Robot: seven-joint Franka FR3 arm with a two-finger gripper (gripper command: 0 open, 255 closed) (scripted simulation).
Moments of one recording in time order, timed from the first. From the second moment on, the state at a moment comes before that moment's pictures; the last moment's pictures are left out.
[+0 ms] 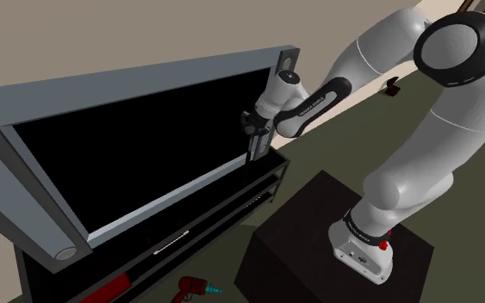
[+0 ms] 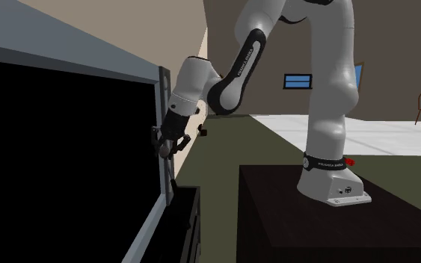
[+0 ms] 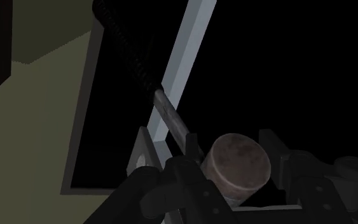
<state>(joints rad) -0.41 0.10 0.36 -2.51 -0.44 2.98 1.56</state>
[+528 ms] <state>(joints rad) -0.43 -0.02 0.42 -2.51 -0.17 2.88 1.35</state>
